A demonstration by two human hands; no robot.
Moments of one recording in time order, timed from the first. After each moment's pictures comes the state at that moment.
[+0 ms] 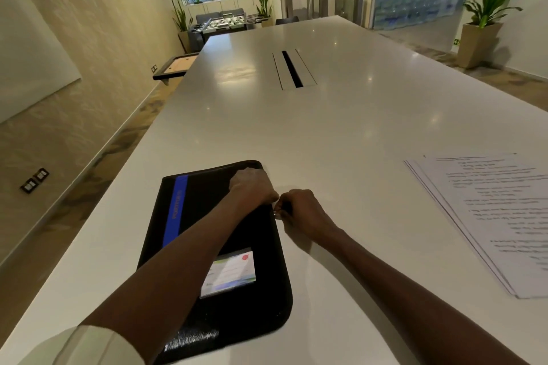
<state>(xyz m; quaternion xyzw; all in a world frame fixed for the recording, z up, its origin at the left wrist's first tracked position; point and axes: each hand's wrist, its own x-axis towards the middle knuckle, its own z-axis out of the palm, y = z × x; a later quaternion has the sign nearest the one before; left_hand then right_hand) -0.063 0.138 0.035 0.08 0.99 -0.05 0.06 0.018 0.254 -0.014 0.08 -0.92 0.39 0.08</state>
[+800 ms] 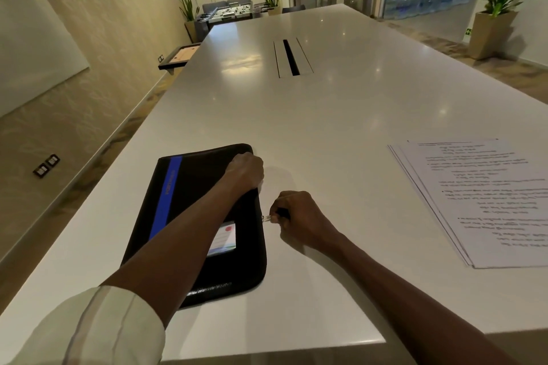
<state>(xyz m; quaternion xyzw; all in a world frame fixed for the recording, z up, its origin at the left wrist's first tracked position) -0.042 0.150 0.028 0.19 0.97 -0.13 0.03 0.081 0.276 -0.024 0.17 -0.90 0.38 0.10</state>
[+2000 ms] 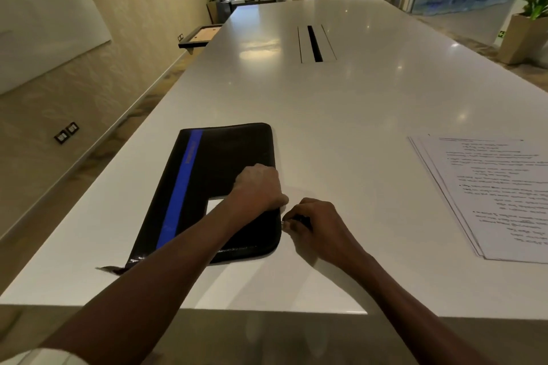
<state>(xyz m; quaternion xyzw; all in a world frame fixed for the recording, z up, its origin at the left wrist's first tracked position) 0.065 0.134 0.028 0.11 0.99 -0.05 0.05 0.153 0.269 -0.018 0.14 -0.90 0.42 0.06</state>
